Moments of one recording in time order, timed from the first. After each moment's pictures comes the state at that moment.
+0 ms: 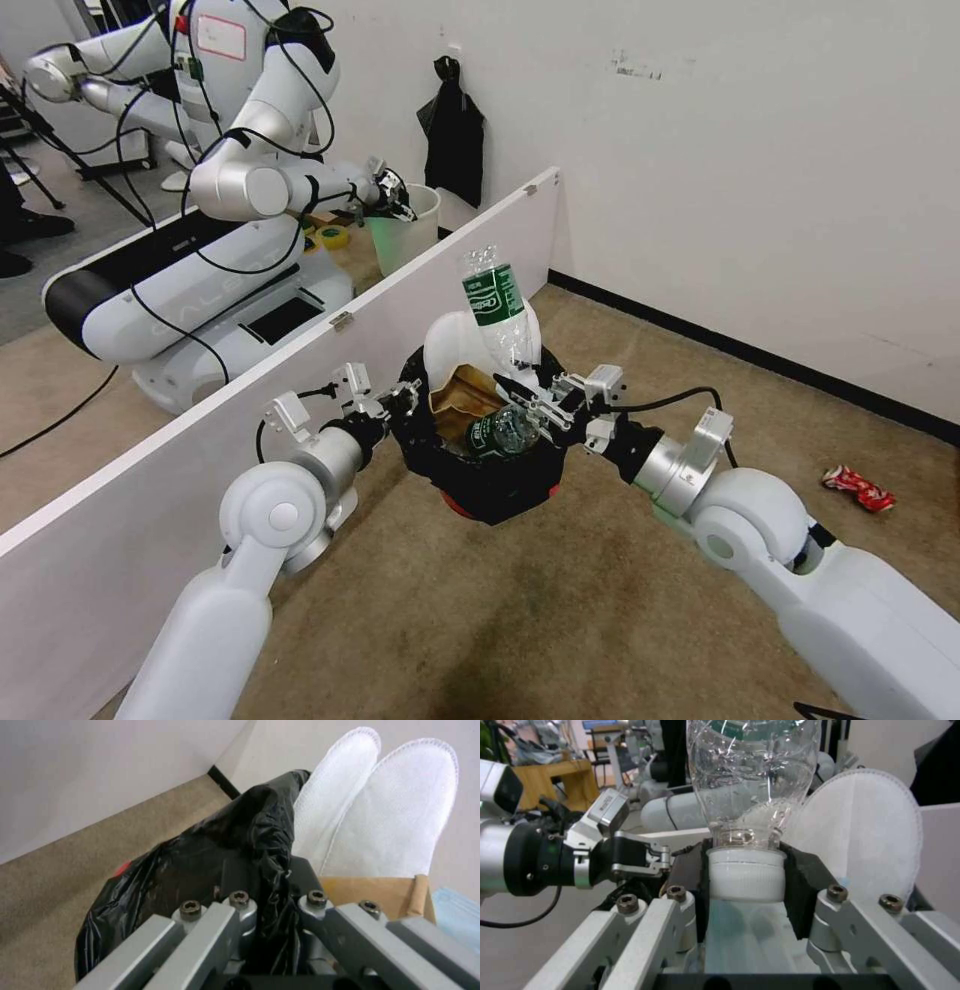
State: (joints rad) left arm 1.02 -1.18 -0.32 -2.05 -1.23 0.49 -0.39; right arm -0.95 0.79 0.11 2.09 0.81 -0.18 -0.19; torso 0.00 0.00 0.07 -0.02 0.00
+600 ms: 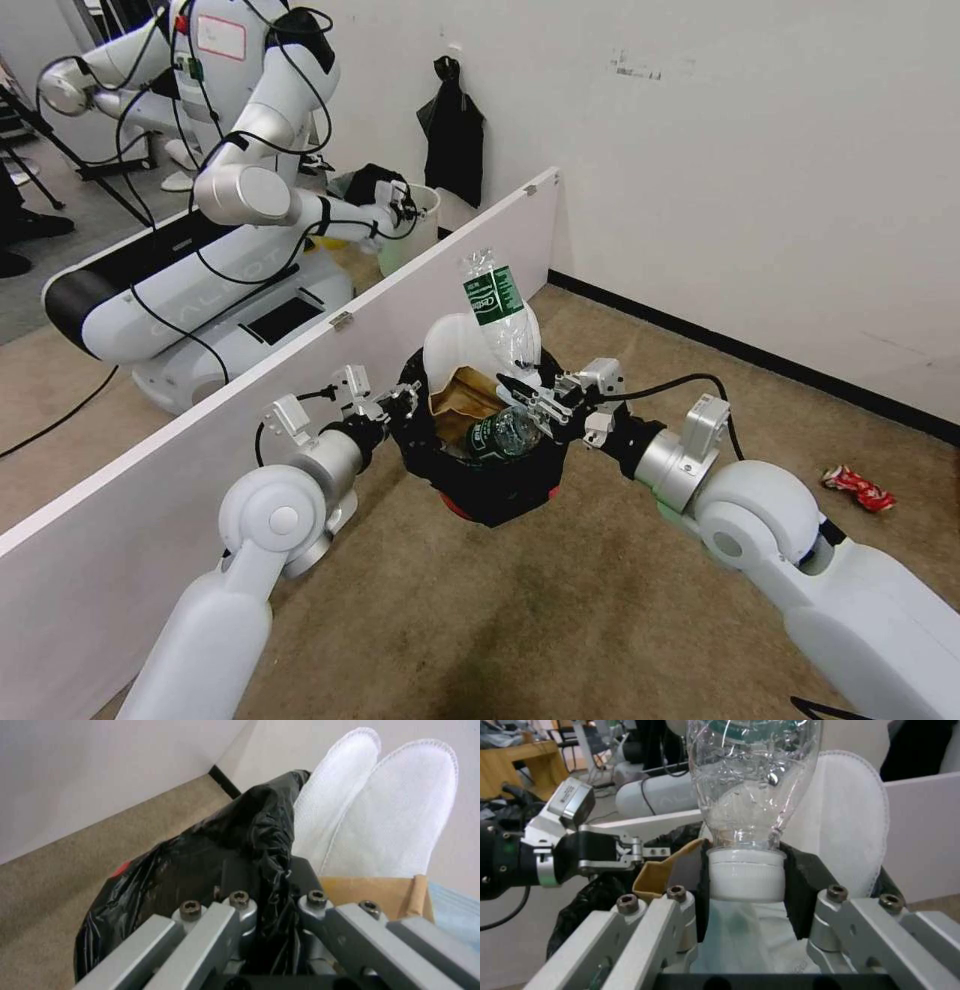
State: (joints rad) left arm 1.02 -1.18 -0.32 -2.05 -1.22 0.49 -0.39; right arm -0.94 0.80 0.12 2.13 0.82 -0.31 -0.08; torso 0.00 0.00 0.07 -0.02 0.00
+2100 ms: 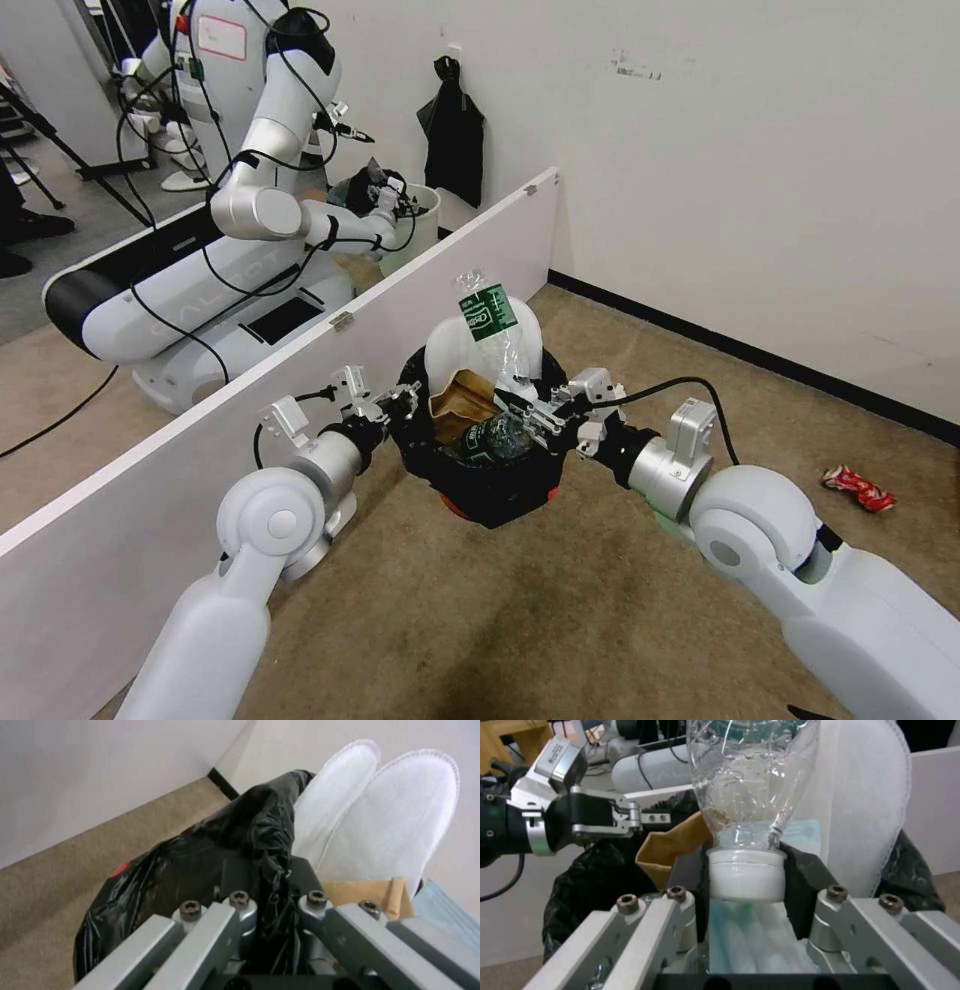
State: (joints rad) left arm 1.03 -1.17 -0.33 -2.07 -1.22 0.48 -0.38; right arm -0.94 0.80 0.10 2.16 0.81 -0.38 -0.05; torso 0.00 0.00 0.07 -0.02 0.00
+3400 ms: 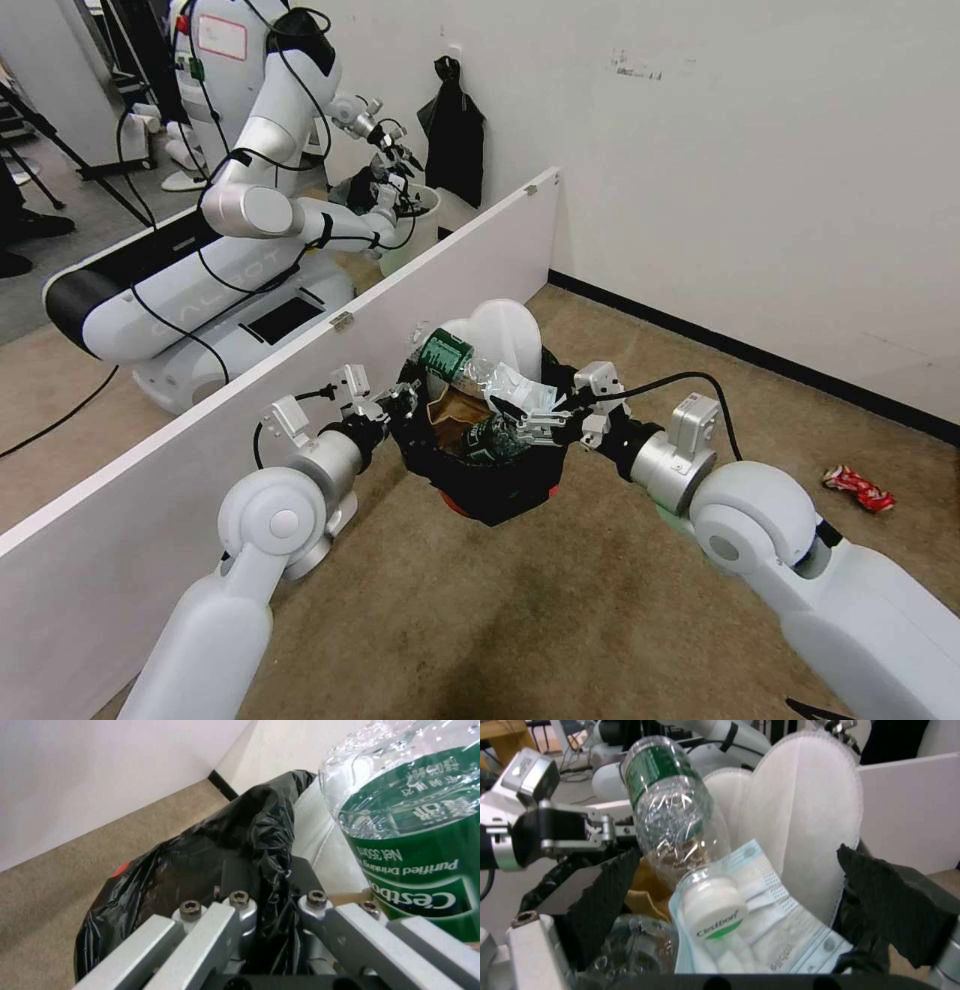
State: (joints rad) left arm 1.03 -1.18 -0.32 -2.06 -1.20 0.48 -0.38; right arm -0.93 0.81 0.11 2.15 0.80 -0.37 -0.02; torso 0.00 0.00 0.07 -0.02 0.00
